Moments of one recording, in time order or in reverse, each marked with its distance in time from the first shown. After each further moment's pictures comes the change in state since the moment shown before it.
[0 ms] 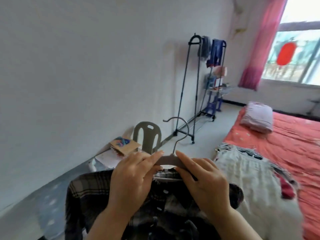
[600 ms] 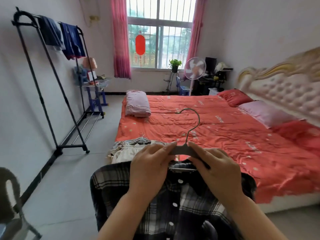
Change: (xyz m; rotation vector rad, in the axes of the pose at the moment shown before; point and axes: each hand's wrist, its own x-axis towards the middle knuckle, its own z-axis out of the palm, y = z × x) left_hand 0.127 0.188 0.319 -0.764 -0.203 0.216; right_hand -0.030 0.235 -0.192 -0.827 0.105 0.335
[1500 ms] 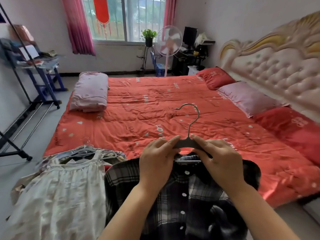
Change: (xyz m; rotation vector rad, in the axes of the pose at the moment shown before) left_hand 0.166 -0.026 0.461 -0.216 -0.109 -0.139; right_hand 0.077 0.449 0.107 -0.154 -0.129 0.105
